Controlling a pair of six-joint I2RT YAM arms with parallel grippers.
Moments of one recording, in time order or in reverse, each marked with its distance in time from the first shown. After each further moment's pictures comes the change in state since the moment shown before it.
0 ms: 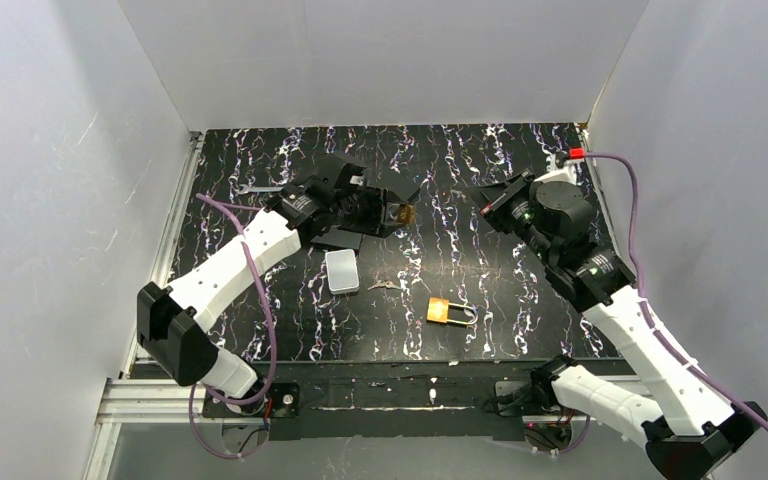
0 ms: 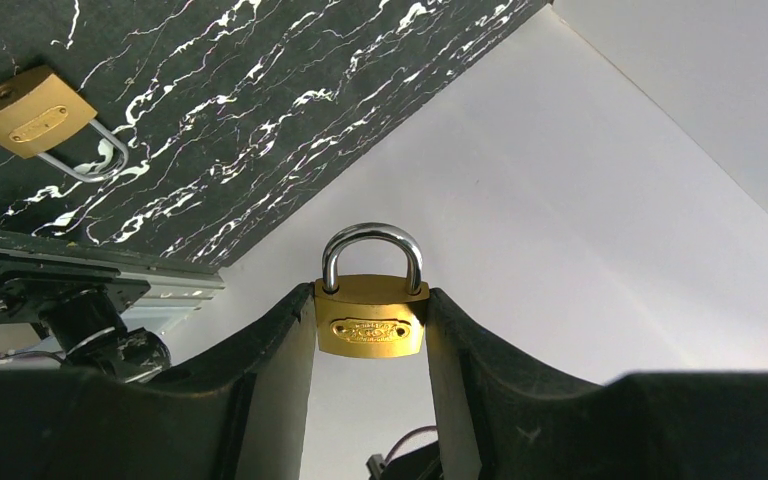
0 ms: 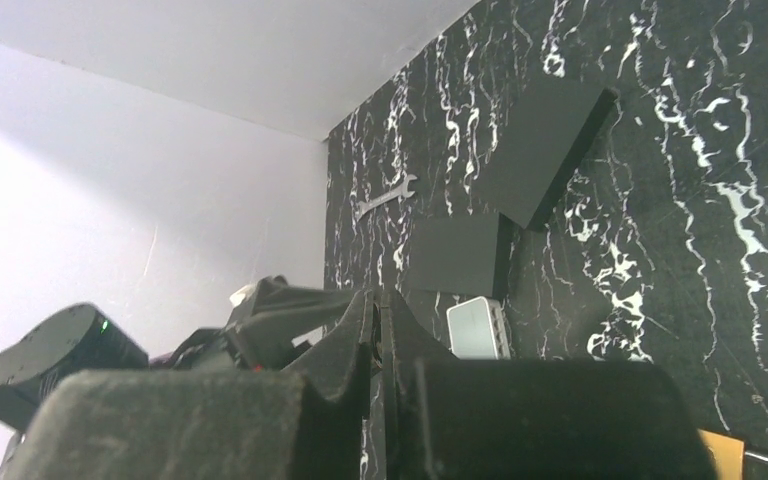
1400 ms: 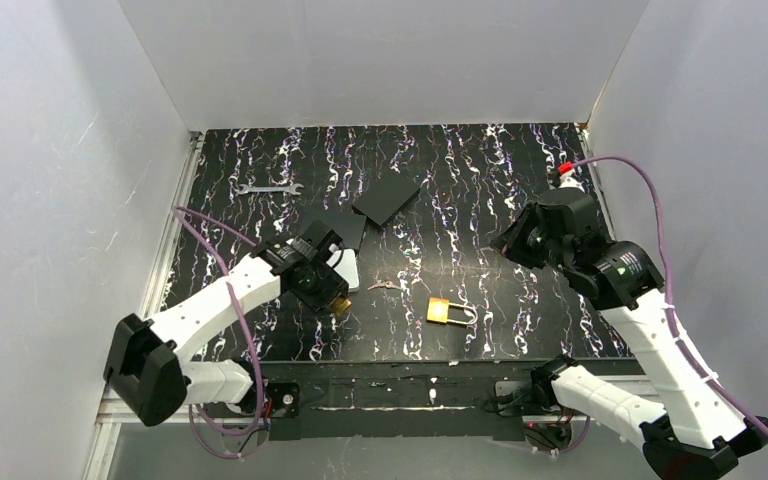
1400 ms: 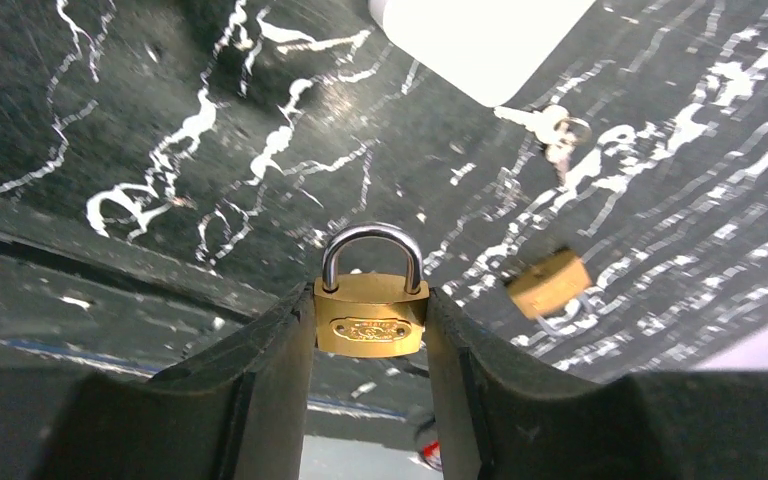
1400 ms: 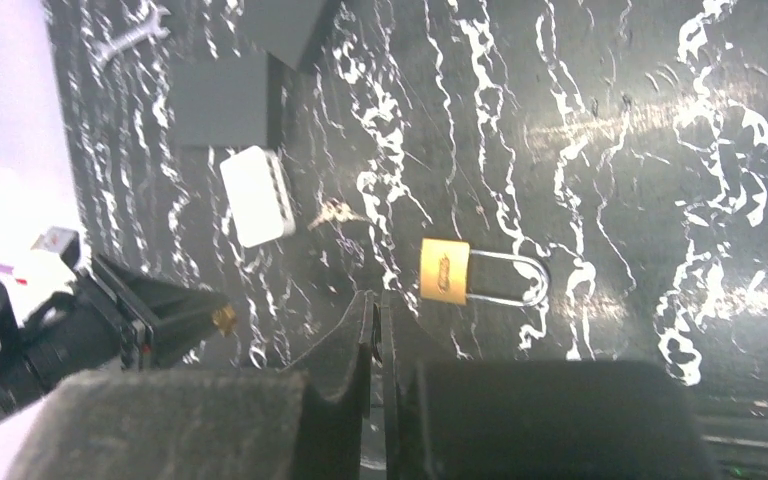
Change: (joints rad) left arm -0.001 -0.188 -0.469 -0.271 -0.198 0.510; right arm -0.020 0.004 0.159 -0.639 -0.047 -0.257
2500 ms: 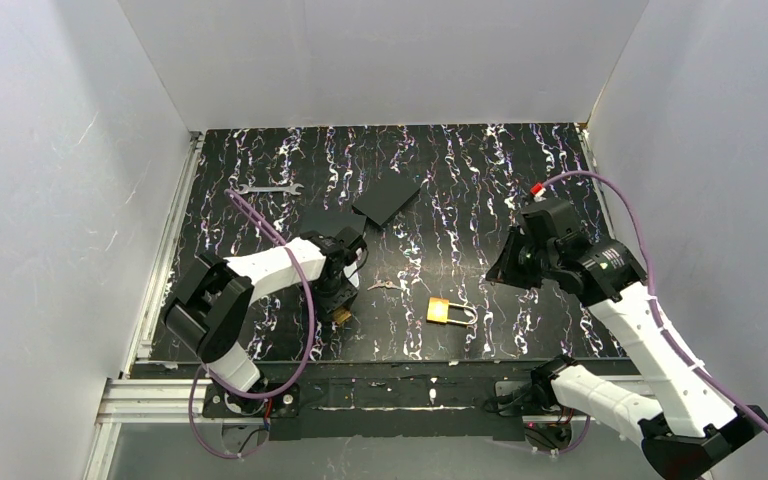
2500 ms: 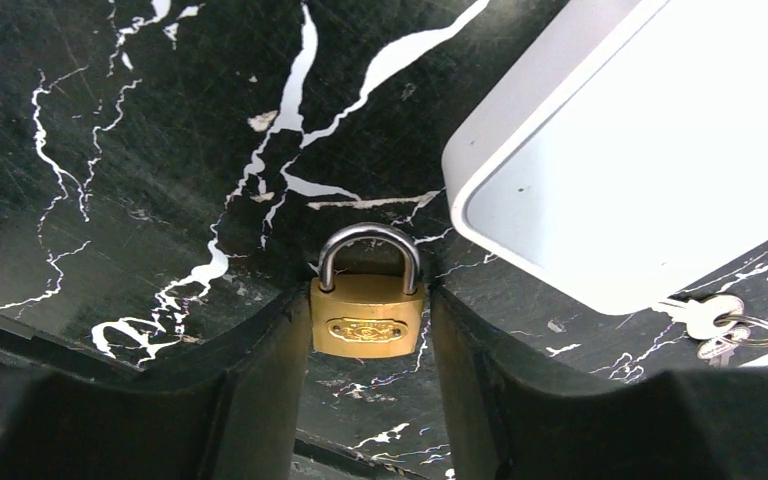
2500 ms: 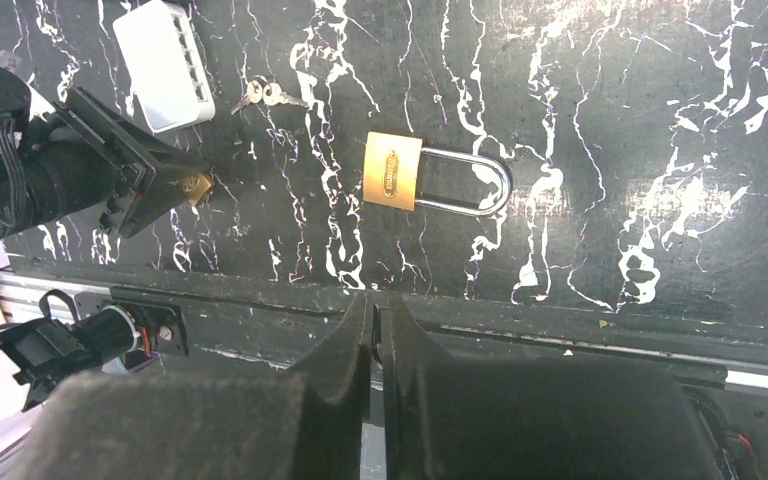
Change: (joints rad) left arm 0.003 0.355 0.008 0.103 -0.068 0.022; right arm 0.000 0.024 -0.071 -0.103 -0.124 -0.087
